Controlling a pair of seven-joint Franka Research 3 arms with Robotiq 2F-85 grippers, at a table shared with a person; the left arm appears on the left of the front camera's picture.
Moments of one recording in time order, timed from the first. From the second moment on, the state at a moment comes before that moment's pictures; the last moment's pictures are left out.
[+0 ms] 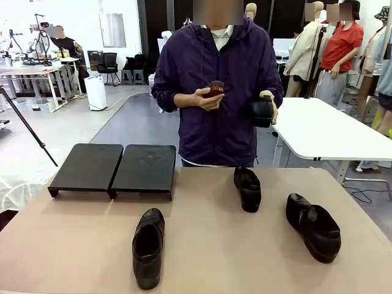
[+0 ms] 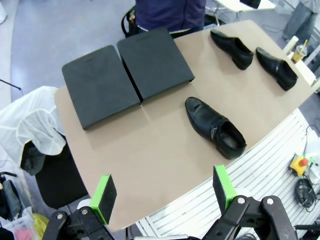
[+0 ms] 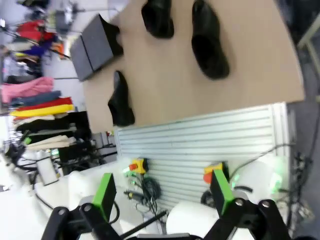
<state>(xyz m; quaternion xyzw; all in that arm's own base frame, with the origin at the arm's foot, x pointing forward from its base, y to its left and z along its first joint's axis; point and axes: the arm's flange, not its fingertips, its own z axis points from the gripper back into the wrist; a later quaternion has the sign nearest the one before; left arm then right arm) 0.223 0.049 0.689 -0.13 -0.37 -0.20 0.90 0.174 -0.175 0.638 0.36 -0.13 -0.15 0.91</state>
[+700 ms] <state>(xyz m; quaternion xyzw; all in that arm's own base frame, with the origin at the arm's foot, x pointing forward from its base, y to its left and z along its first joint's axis) 0.223 0.049 0.689 -0.13 -0.37 -0.20 0.90 0.163 -0.158 0.645 0.35 -0.12 -0.16 0.92</state>
